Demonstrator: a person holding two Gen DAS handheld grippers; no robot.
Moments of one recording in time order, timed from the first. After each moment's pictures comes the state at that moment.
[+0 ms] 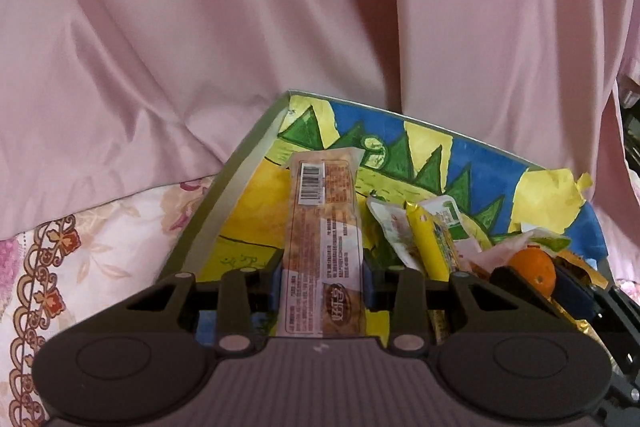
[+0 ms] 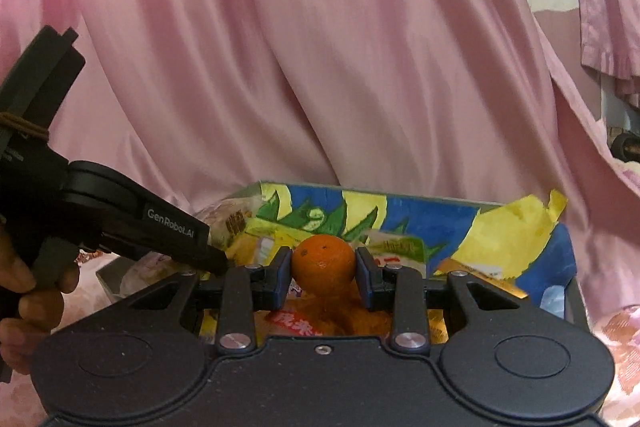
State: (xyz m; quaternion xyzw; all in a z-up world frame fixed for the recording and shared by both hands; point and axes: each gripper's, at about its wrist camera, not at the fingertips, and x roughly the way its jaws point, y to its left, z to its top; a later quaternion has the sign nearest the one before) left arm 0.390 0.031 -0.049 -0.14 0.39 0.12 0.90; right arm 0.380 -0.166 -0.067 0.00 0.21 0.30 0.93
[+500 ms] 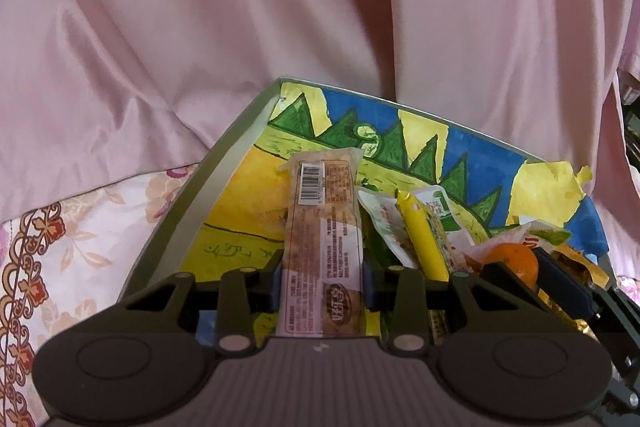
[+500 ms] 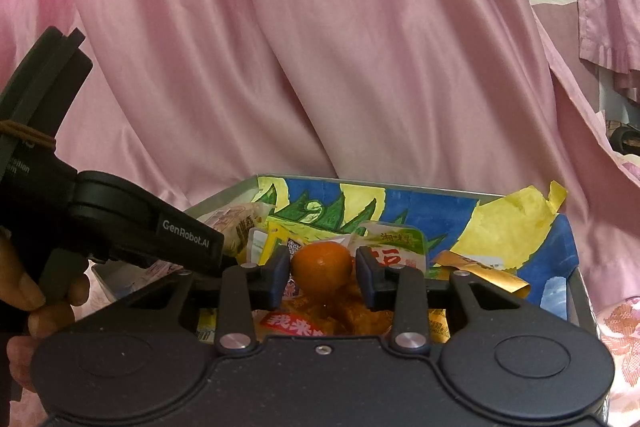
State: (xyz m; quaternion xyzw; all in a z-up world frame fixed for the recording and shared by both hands) left arm 0.393 0.030 -0.055 -0.14 0.39 0.12 0.90; right arm 0.383 -0.164 -0.065 0.00 0.21 0.29 0.93
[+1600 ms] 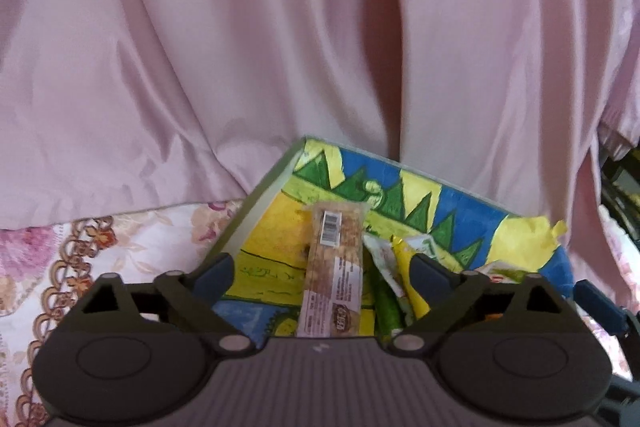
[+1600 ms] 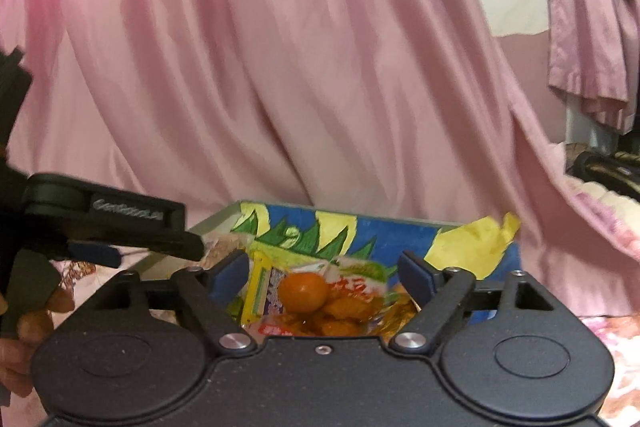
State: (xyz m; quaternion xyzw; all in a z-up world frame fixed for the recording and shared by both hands) left arm 0.341 0.036 -0.013 -0.17 0.31 0.14 0.92; right arm 0.359 -0.184 -0.023 0.00 0.20 0.26 0.95
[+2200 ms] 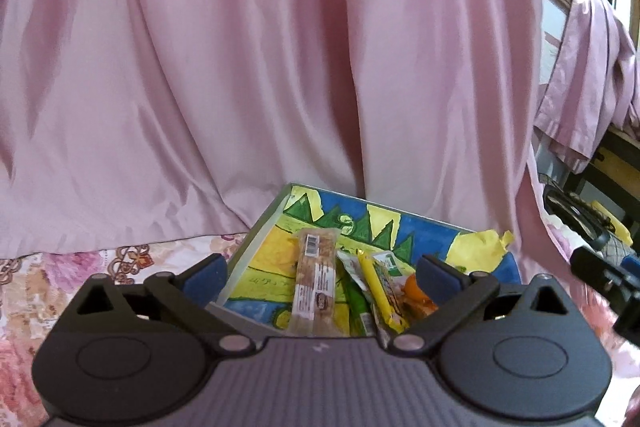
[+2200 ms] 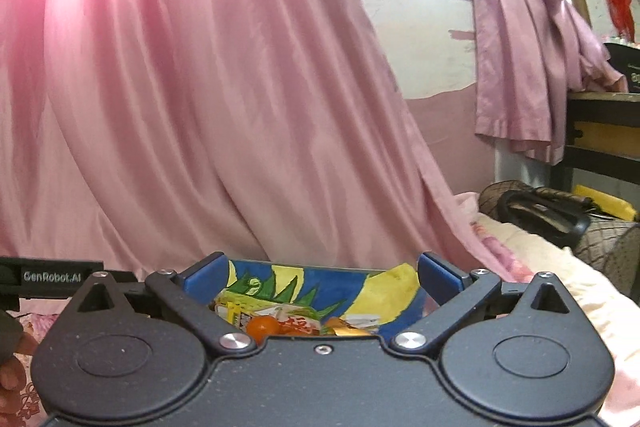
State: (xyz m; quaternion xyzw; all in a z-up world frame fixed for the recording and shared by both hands) left arm 0.262 0.006 0.032 -0.13 0.24 0.13 0.95; right arm 0.303 -0.249 0.049 0.03 0.15 0.19 0.97
